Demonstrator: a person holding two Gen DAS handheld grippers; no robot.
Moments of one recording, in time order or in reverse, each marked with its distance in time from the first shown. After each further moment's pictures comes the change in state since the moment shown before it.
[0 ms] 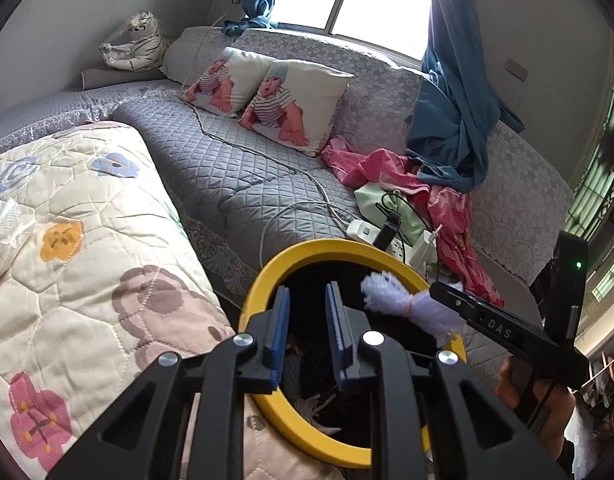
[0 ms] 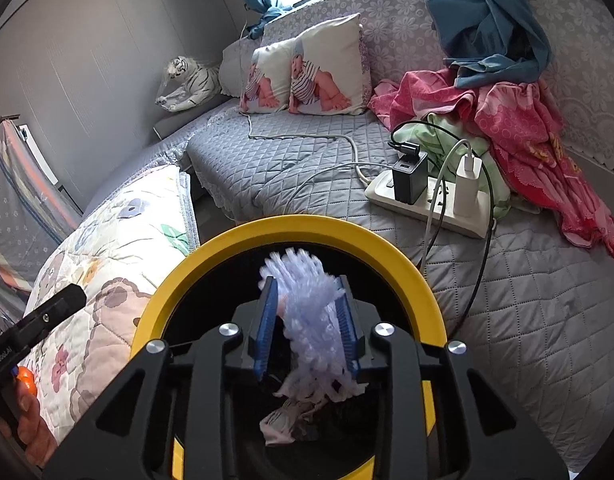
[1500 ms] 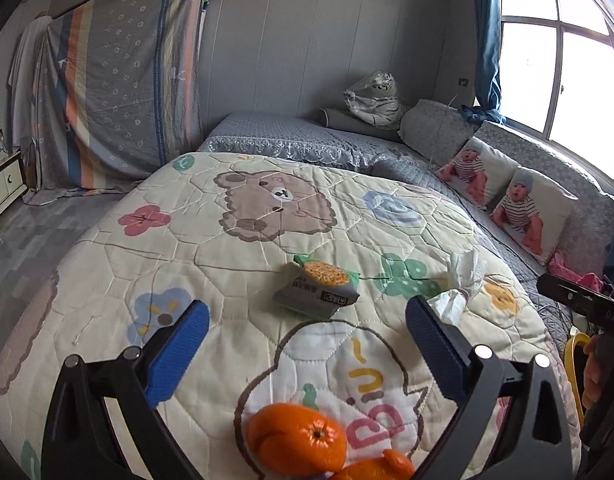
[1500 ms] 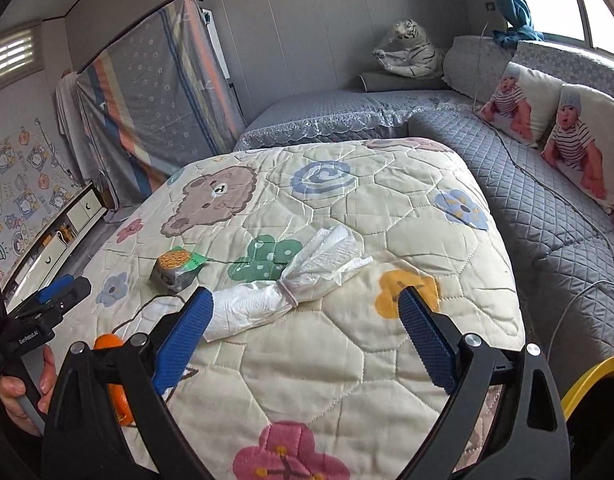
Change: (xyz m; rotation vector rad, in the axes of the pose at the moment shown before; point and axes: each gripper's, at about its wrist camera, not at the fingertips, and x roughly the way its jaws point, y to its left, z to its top) left arm -0.241 0.306 -0.048 -0.320 -0.240 0.655; right arm 0.075 0.391 -0.021 -0.521 0.118 0.472
